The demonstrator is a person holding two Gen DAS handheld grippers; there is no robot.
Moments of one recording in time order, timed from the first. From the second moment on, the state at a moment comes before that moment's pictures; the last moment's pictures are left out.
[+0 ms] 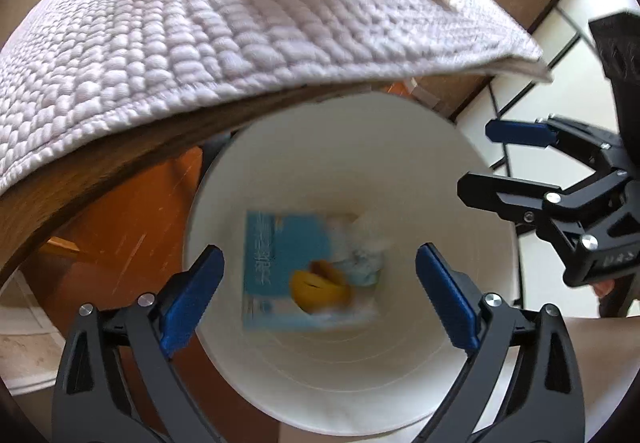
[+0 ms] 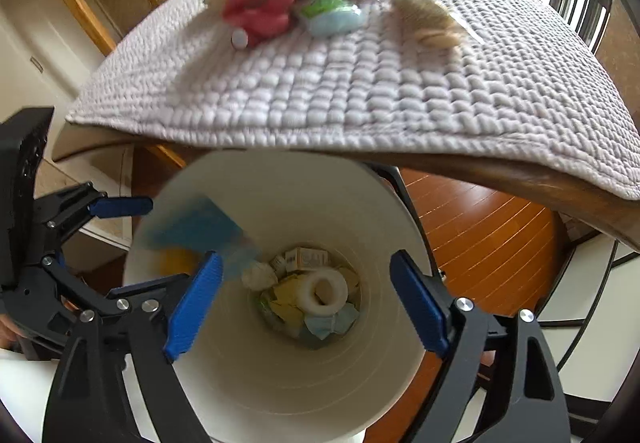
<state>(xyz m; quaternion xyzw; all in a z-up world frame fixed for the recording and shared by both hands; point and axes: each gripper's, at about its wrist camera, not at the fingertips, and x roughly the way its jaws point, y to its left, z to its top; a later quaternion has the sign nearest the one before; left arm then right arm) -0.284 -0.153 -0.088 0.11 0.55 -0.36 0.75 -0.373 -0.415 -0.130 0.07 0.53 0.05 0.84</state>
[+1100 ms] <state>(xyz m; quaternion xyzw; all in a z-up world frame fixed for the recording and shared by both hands) -0.203 -0.183 0.008 0.01 0.44 -0.35 0.83 -0.289 -0.479 -0.078 0.01 0.43 0.03 0.90</state>
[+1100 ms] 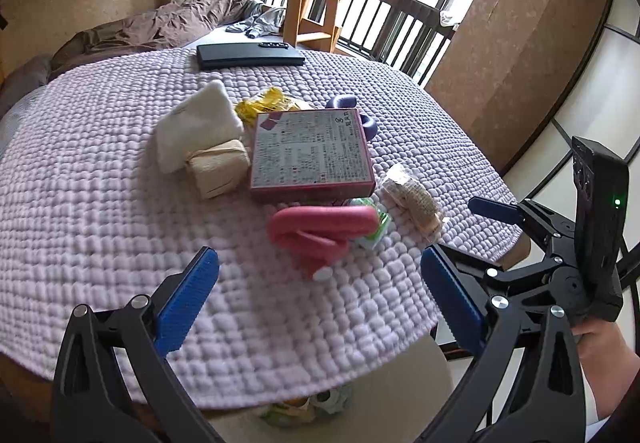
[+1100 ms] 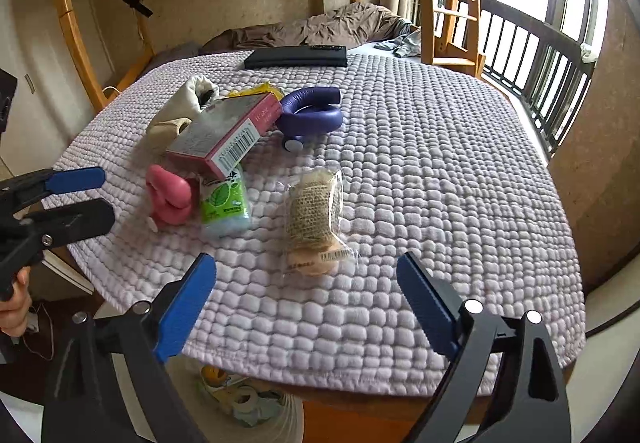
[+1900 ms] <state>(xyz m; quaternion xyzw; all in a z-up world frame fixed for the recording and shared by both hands) -0.179 -0.204 -0.013 -0.01 0.47 -0.33 0.82 -0.249 -0.483 -0.099 0.00 0.43 0.06 0.90</state>
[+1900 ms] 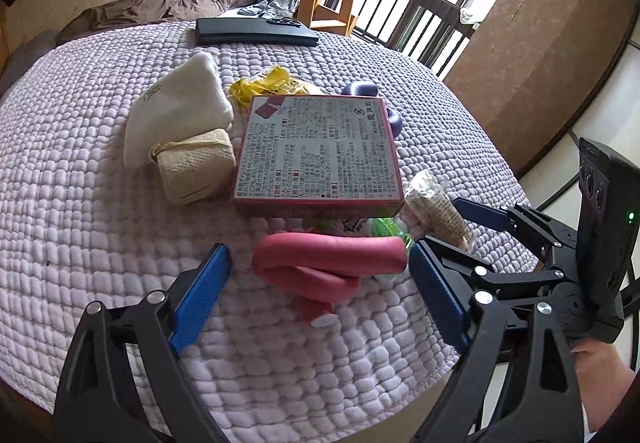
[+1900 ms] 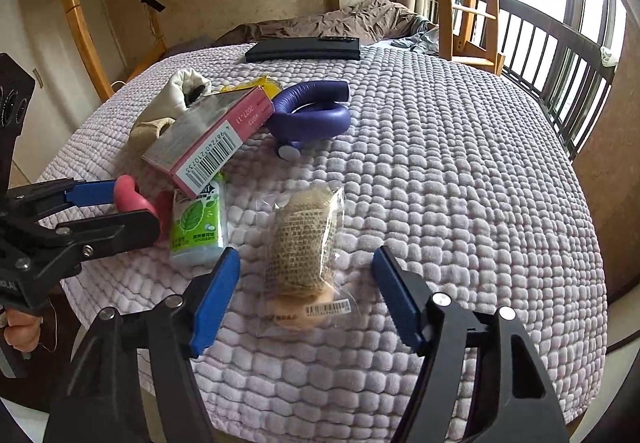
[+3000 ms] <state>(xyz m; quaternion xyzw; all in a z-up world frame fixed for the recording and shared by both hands) -0.191 -0.197 0.002 0.02 0.46 -0.32 0.83 -0.260 -0.480 -0.089 0.00 0.42 0.07 0.90</state>
